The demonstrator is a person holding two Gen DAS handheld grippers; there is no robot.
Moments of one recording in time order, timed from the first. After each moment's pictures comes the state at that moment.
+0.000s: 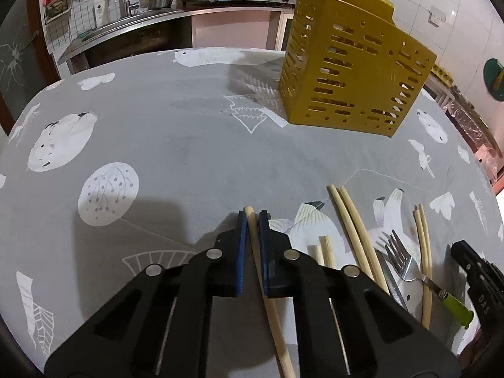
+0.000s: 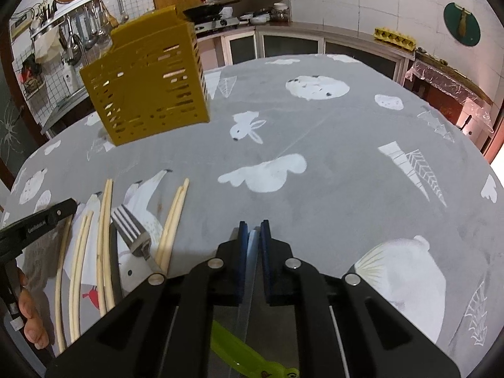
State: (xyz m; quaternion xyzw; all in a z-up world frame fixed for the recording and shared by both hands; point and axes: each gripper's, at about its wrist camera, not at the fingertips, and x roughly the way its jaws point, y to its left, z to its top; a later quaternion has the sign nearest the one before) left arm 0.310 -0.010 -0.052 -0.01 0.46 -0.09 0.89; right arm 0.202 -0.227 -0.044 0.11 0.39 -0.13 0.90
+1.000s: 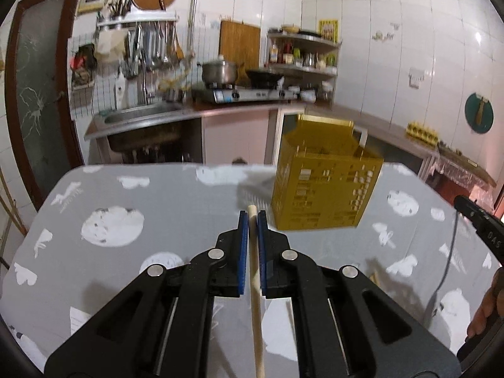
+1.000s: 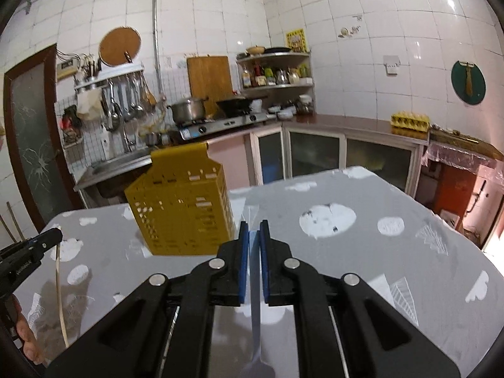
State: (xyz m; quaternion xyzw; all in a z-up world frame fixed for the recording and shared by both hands) left arm 0.246 0.003 0.047 -0.02 0.24 -0.08 0.97; right arm 0.196 -0.251 0.049 0.08 0.18 -0.07 0.98
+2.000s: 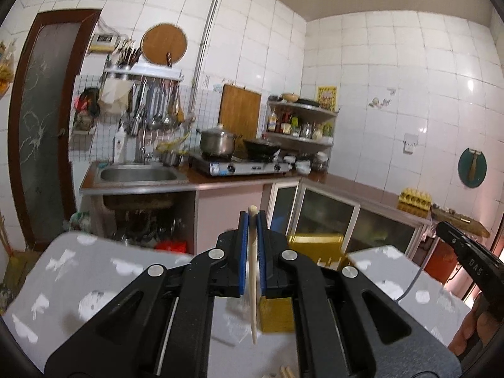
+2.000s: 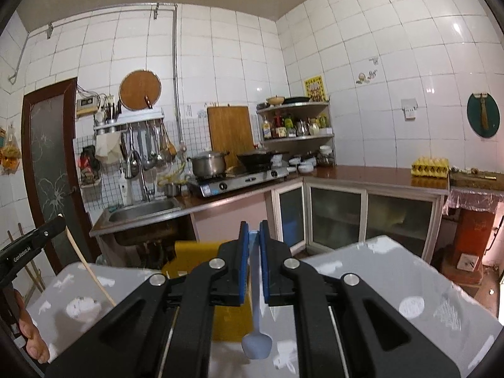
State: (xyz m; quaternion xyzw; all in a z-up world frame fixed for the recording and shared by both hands) left arm 0.278 0.004 0.144 -0.06 0.10 -0.09 0.99; right arm 0.236 -0.247 0.138 0.08 0.06 -0.03 0.99
